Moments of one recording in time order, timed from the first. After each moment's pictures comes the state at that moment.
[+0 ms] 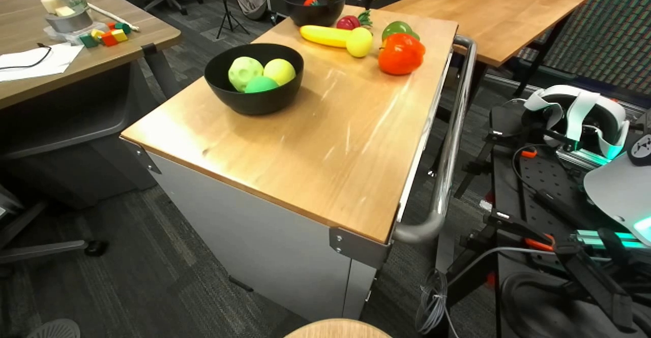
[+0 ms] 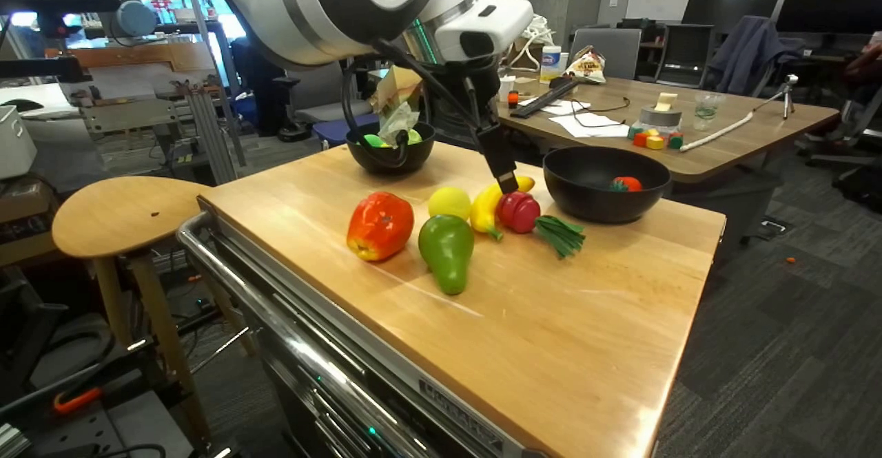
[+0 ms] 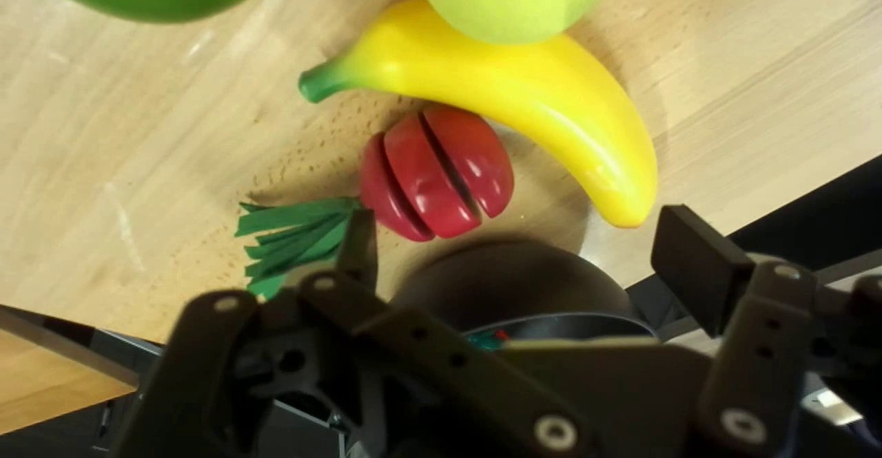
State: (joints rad) arm -0.03 0.13 -0.23 -2.29 -0.27 2.85 0.76
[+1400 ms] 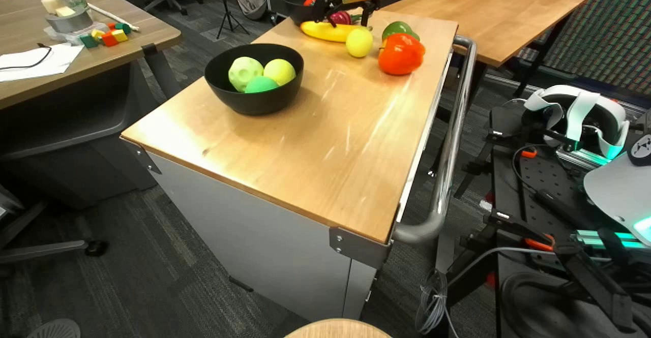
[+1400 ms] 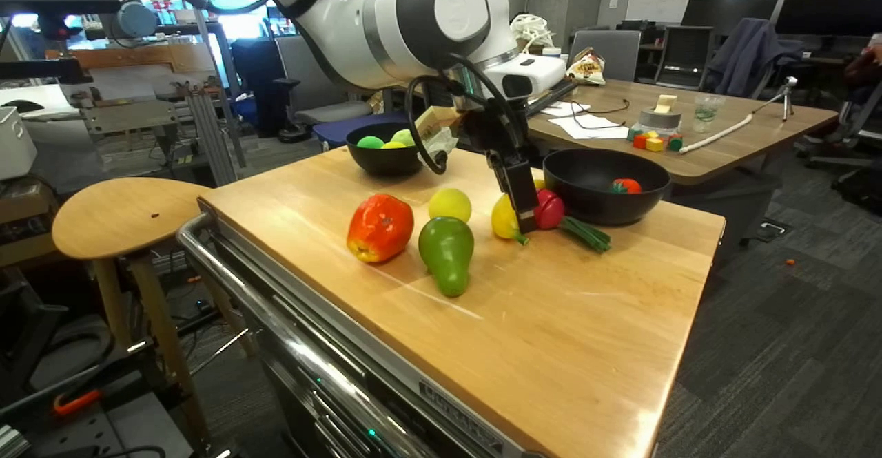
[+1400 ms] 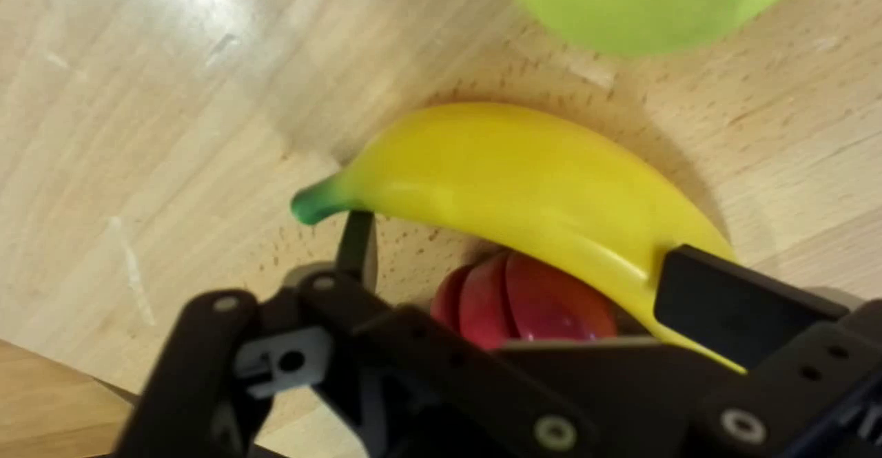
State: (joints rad) arm -0.02 0.36 -0.24 -2.05 -0.27 2.60 0.75
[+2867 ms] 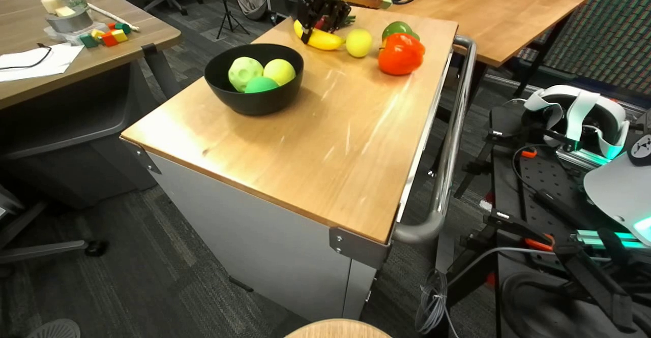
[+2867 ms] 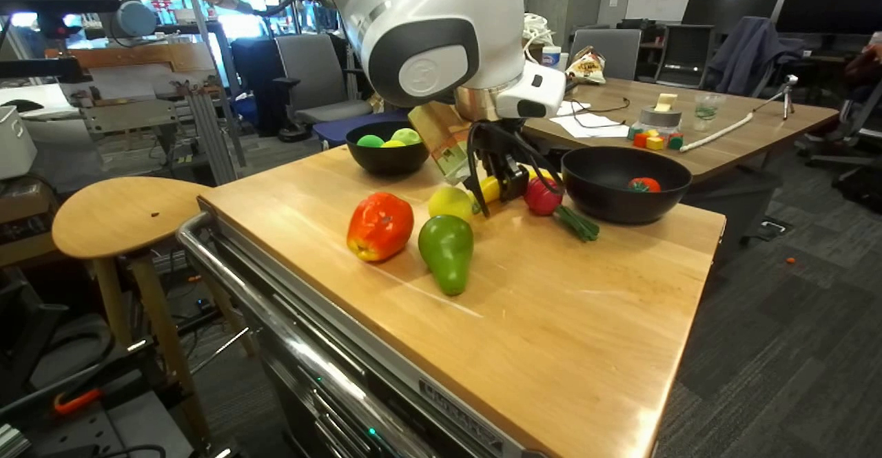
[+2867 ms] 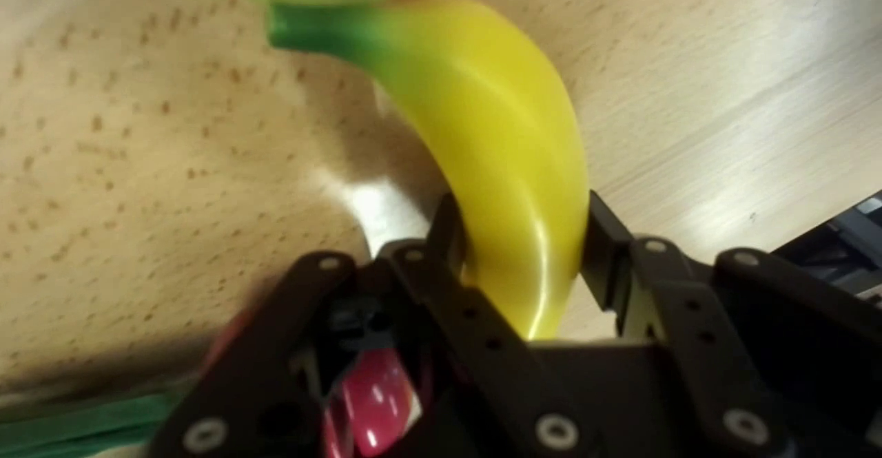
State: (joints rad) arm -0.30 0.41 0.12 -2.04 0.39 2.82 -0.05
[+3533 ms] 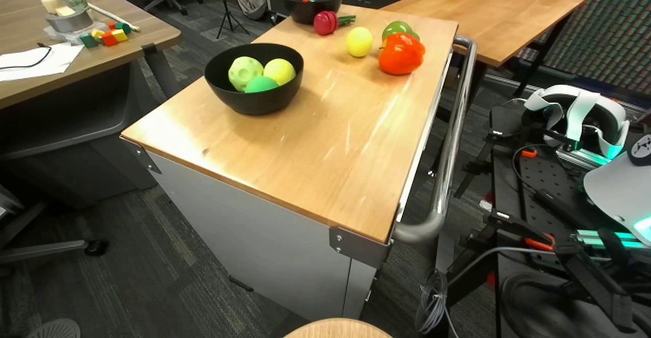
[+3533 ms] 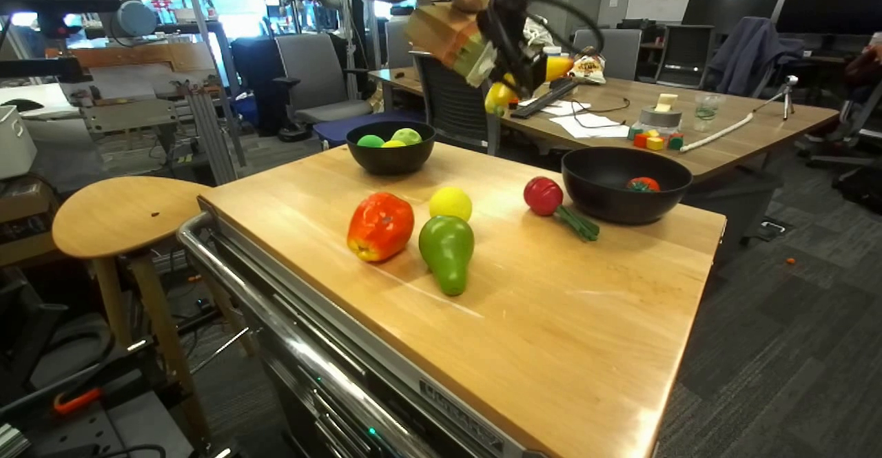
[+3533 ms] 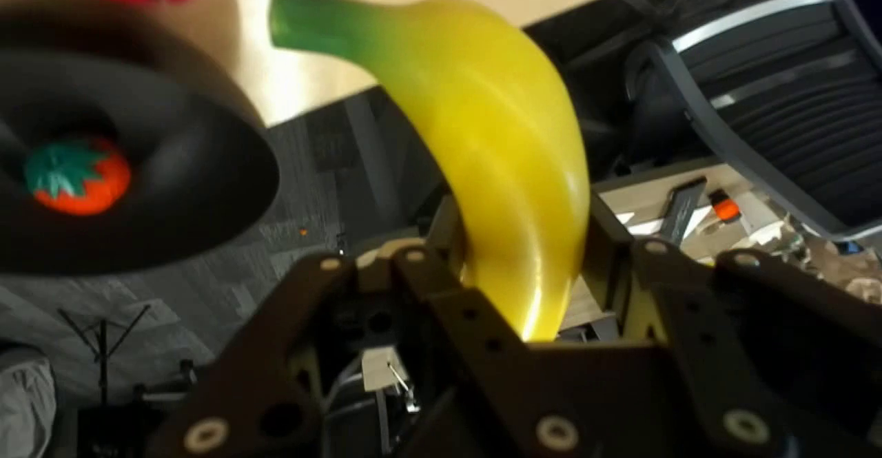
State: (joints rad) arm -0.33 0.23 0.19 -2.00 0.46 2.87 -0.25
